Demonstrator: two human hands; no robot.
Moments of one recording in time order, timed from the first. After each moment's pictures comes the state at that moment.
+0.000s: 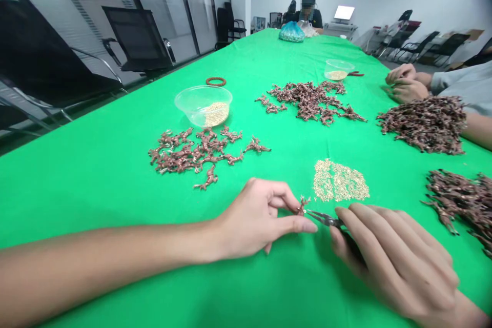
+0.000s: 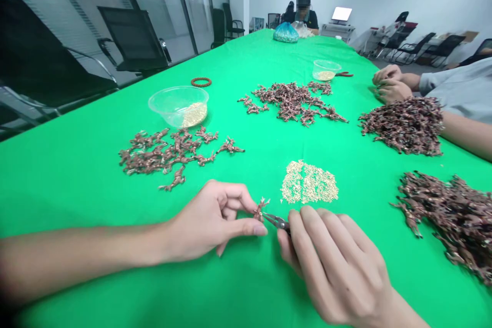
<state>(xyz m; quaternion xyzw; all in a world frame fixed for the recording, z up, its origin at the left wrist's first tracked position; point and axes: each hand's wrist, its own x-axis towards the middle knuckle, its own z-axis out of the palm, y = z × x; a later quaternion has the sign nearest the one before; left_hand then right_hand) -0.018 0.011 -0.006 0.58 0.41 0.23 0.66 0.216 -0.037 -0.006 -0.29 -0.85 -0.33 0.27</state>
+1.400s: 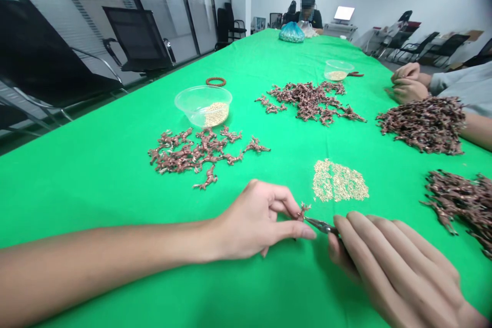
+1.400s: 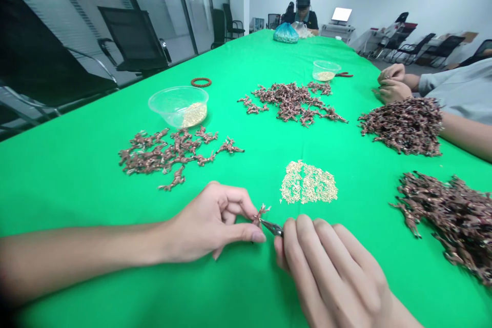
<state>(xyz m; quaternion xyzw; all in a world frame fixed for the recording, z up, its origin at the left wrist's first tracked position) -0.019 0.012 0.000 0.60 0.41 0.21 0.66 0.214 -0.042 -0.001 -0.24 -0.87 -0.35 0.25</state>
